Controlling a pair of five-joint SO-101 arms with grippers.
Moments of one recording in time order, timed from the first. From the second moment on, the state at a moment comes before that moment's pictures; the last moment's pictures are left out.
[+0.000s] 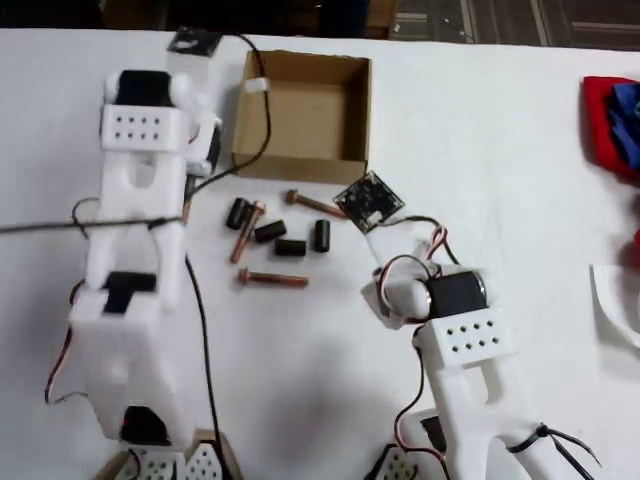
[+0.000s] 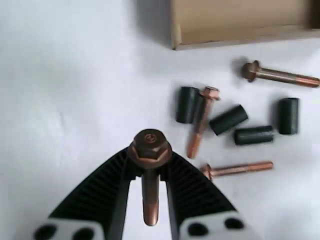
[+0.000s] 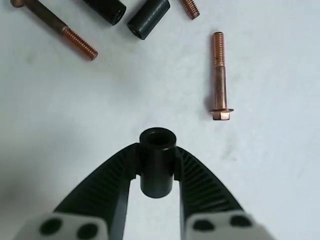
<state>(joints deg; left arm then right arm) -3.2 20.5 -36.4 100.7 -2.0 -16.6 -43.9 50.2 68.0 26.8</state>
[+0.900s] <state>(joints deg) 6.3 -52.6 44.1 27.5 14.0 -32.8 -43.9 64.0 22.4 10.2</state>
